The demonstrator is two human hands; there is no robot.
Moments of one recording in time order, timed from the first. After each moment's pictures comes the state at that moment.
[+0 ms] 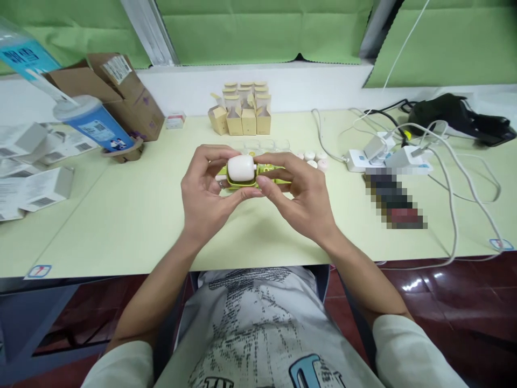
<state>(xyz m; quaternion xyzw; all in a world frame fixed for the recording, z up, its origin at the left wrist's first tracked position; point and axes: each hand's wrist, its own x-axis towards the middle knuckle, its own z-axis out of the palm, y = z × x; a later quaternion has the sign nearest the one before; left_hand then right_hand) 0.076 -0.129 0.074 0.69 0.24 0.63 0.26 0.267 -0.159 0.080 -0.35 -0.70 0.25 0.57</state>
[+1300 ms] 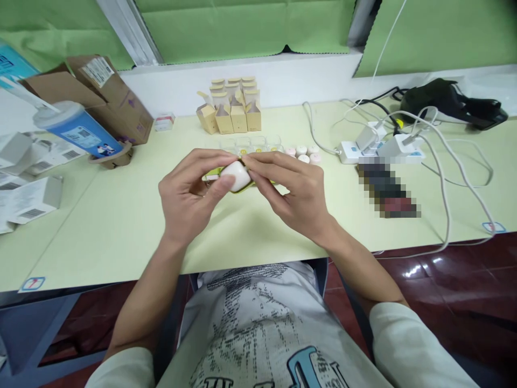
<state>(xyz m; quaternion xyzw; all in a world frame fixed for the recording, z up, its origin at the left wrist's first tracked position) 0.061 -0.127 0.082 0.75 0.24 0.59 0.19 0.277 -0.151 0.076 -0.29 -0.78 -0.02 0.56</state>
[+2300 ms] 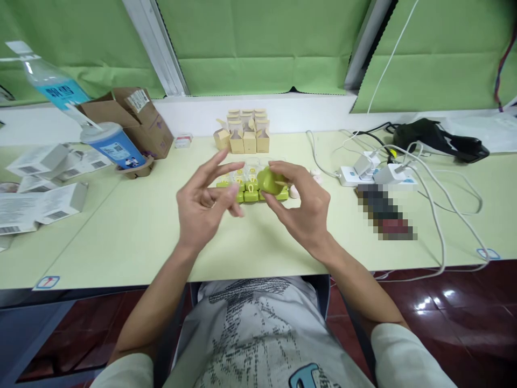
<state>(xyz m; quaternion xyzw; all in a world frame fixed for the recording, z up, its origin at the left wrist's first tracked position) 0.053 -0.136 0.087 0.71 0.29 0.58 0.27 0.274 -0.152 0.080 -0.33 -0.73 -0.05 0.59</state>
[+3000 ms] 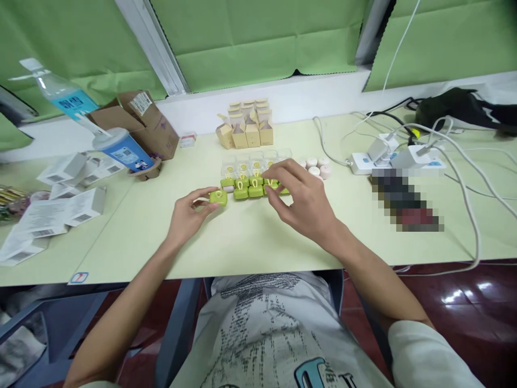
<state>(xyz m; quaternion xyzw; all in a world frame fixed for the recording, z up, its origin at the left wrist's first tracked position) -0.028 -0.106 0.037 0.67 0.55 0.41 0.28 0.279 -0.148 0.077 -0.35 -0.79 0.00 0.50</state>
